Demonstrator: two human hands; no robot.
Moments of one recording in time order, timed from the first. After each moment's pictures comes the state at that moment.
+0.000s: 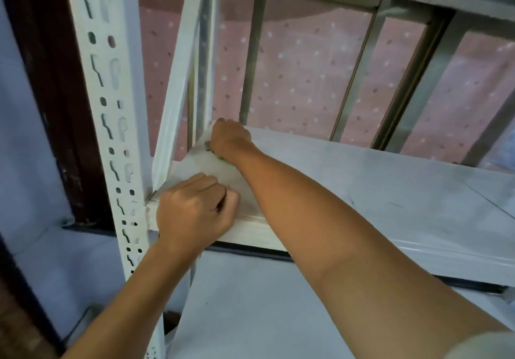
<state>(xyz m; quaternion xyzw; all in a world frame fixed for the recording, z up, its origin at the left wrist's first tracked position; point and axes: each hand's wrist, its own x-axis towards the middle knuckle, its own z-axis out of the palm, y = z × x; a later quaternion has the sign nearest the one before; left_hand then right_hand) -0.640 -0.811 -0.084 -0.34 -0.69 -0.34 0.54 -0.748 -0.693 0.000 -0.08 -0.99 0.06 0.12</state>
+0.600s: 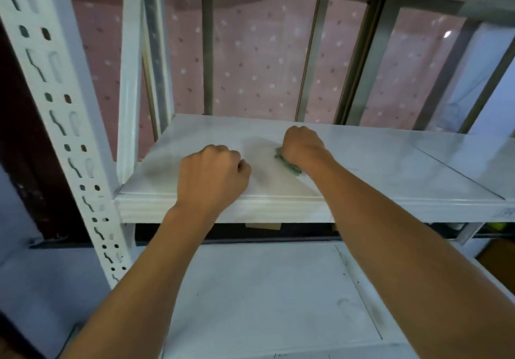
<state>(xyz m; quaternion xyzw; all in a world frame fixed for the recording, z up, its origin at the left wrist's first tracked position) -0.615 -0.758 -0.048 -0.36 -0.83 -0.24 0.36 -0.604 -0.549 -0.001 -0.31 -0.94 0.00 0.10</state>
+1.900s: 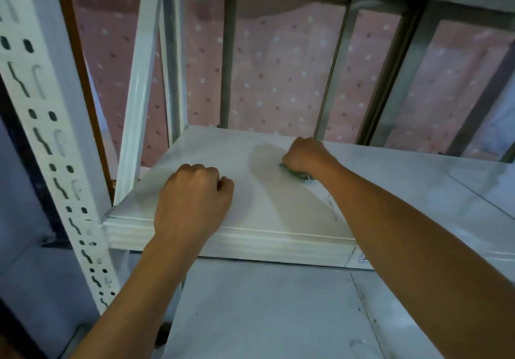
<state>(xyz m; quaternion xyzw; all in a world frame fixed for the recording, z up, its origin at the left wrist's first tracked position) -0.628 -0.765 -0.047 -0.25 -0.88 -0.28 0.28 -0.676 -0.502 -0.004 -0.28 -0.96 0.01 0.05</state>
